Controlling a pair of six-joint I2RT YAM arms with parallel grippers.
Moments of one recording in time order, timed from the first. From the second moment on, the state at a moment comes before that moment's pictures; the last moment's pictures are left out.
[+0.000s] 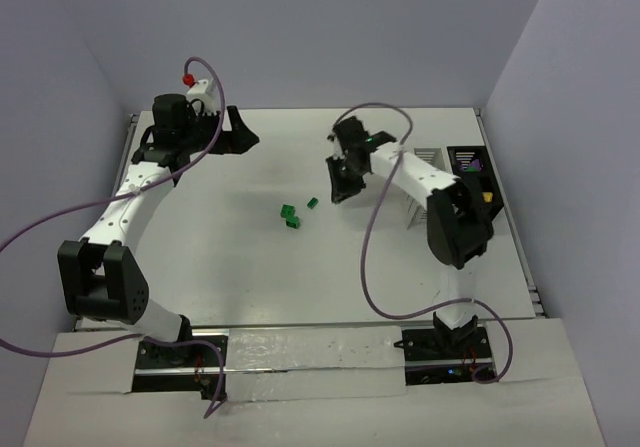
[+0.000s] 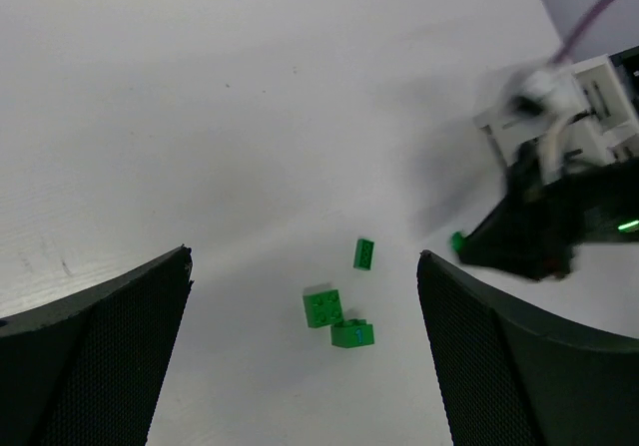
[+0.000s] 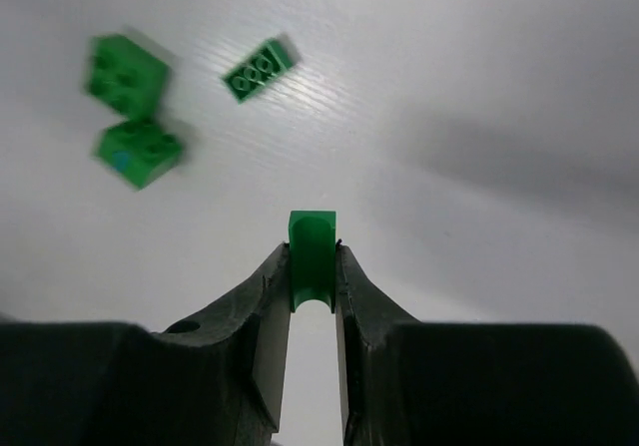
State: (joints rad) left arm -0.15 1.52 1.31 -0.22 0.47 -0.25; right arm 0.52 1.99 1.57 -0.77 -0.13 0.28
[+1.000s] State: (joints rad) left arm -0.34 1.60 1.41 -0.28 0.31 -0.09; right arm -0.26 1.86 1.75 -0.83 -0.09 -0.11
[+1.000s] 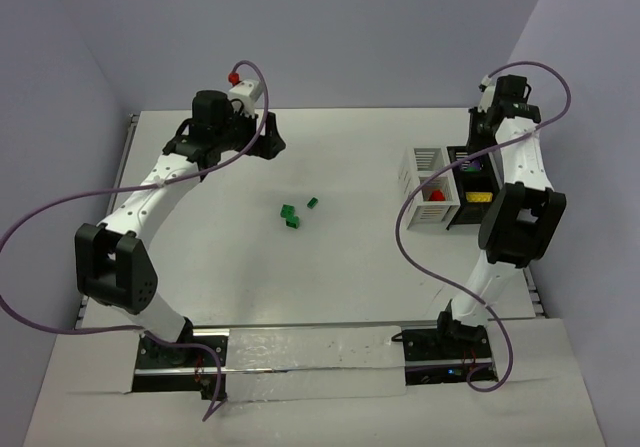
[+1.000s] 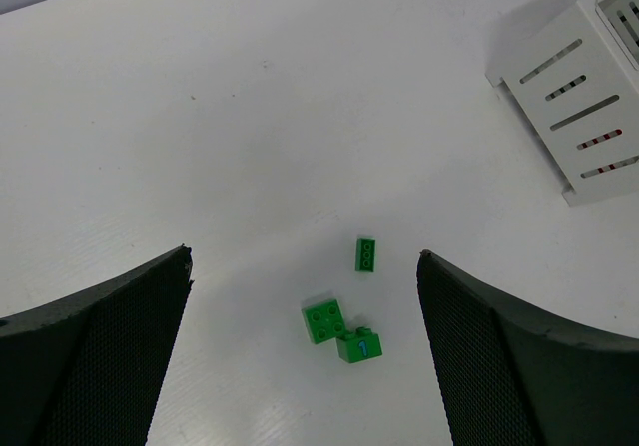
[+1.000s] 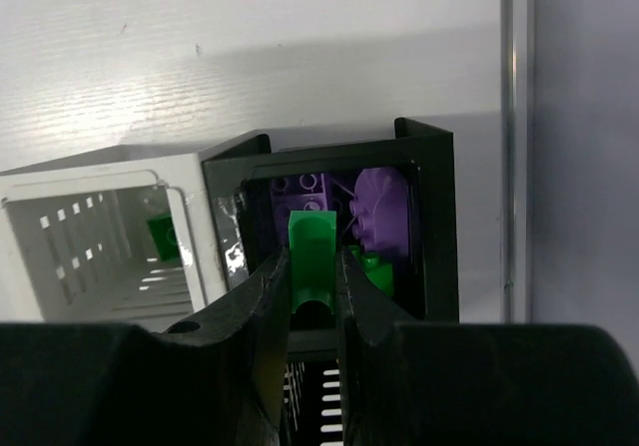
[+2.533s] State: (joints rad) left arm -0.07 1.53 1.36 -0.27 0.63 -0.20; right arm 0.67 2.05 1.68 -0.76 -0.34 -0.10
